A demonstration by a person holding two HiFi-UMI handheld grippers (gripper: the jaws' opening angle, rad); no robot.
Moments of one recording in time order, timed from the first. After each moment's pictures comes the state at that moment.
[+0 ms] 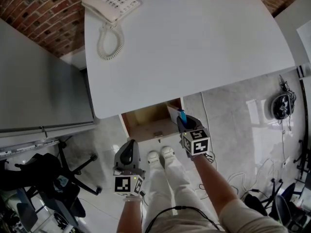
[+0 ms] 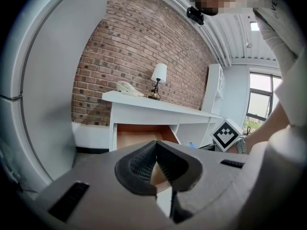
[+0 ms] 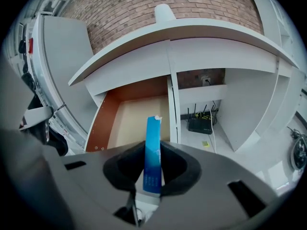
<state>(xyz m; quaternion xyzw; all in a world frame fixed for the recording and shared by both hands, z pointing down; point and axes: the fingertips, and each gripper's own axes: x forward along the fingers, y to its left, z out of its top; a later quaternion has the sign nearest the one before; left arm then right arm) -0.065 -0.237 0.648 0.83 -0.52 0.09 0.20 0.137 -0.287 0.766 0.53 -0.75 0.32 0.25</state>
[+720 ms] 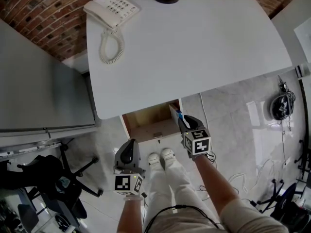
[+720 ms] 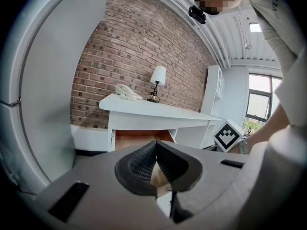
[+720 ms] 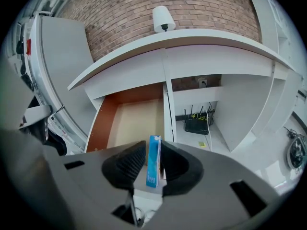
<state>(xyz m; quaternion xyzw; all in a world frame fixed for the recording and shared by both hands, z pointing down) -0.064 -0.242 0.633 0.83 -0.52 0.08 0.20 0.148 -0.288 0.751 0.54 -0.74 0.32 0.25</state>
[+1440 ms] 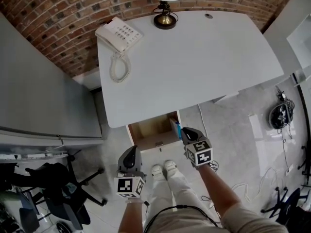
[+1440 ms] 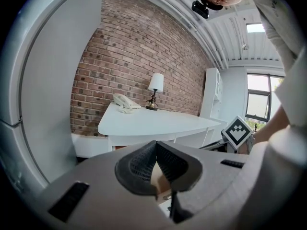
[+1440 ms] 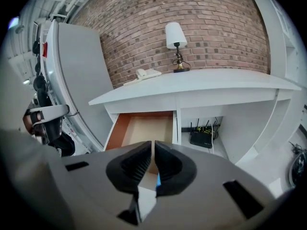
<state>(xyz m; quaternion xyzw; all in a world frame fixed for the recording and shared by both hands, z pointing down) -0.066 -0.242 0.581 0.83 -0.52 0.07 0.17 0.143 -0.279 0.674 0.51 -0.78 0.27 0.23</state>
